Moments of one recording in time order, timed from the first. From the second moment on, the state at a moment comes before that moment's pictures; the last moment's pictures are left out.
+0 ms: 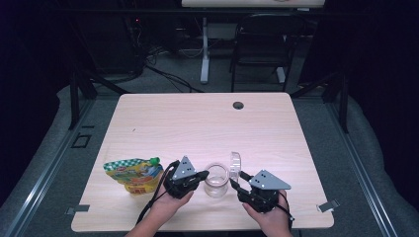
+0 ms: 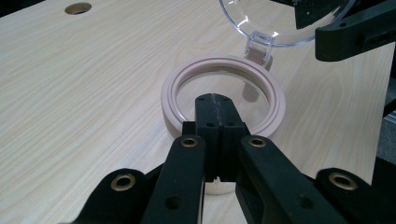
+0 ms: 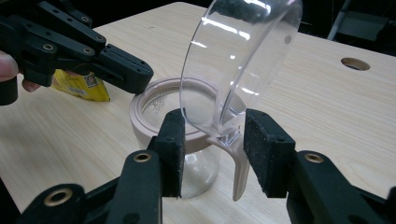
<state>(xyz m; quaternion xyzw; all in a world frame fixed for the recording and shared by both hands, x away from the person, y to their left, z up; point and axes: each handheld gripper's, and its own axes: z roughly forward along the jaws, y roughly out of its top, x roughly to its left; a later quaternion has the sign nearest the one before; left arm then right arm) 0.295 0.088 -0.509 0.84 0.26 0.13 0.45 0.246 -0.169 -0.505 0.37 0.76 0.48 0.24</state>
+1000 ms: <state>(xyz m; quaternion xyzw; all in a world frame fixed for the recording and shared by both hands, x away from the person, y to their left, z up) 0.293 0.098 -0.504 0.83 0.27 0.14 0.46 0.254 -0.173 -0.521 0.37 0.78 0.45 0.21</state>
